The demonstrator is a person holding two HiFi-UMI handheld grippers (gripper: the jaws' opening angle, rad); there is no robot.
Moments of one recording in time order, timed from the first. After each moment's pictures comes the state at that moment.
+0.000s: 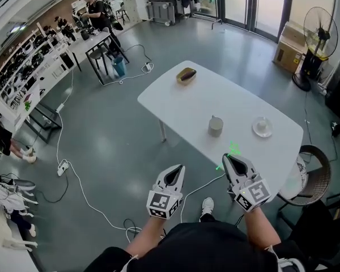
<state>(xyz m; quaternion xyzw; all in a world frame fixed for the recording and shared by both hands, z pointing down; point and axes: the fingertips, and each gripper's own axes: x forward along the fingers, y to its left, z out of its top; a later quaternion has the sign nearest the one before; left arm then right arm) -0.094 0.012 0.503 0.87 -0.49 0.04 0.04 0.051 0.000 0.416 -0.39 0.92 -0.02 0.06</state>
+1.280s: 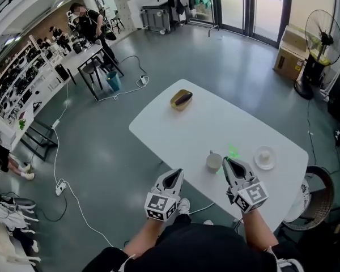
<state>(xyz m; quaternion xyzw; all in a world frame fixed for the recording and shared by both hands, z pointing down) -0.082 -0.190 0.515 0.88 -0.47 0.07 0.05 0.075 -0.206 0.446 -0.43 0.90 -0.04 0.07</state>
